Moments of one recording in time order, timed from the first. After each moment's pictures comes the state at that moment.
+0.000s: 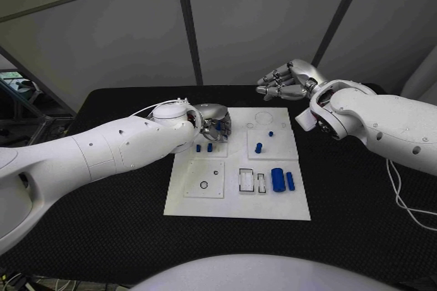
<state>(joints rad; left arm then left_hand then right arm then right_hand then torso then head) 1.18 -0.49 -0.02 1.16 -1.47 -0.07 -0.04 1.49 -0.17 0.32 0.13 0.15 0.94 0.13 0.21 0.18 0.96 0.07 0.49 0.17 1.37 0.00 1.26 0.96 0.13 1.36 0.10 1.07 1.21 1.22 -0.71 0.08 1.30 -0.81 -0.28 0.11 1.44 -0.07 0.10 0.21 0.29 0.95 0.23 0.07 0.07 1.14 0.15 0.08 0.07 1.25 0.10 0.07 0.25 0.17 0.97 0.21 0.25 0.19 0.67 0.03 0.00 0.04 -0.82</state>
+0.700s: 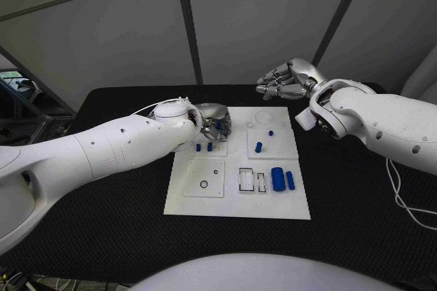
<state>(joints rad) 1.18 -0.48 -0.02 1.14 -1.47 -0.05 -0.05 1.50 -0.16 0.36 0.11 0.15 0.95 0.13 0.21 0.17 0.97 0.07 0.49 0.17 1.37 0.00 1.27 0.97 0.13 1.36 0.10 1.10 1.23 1.22 -0.70 0.08 1.30 -0.81 -0.28 0.11 1.44 -0.07 0.10 0.21 0.29 0.95 0.23 0.07 0.07 1.14 0.15 0.08 0.07 1.25 0.10 0.07 0.25 0.17 0.97 0.21 0.25 0.19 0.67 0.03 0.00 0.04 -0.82</state>
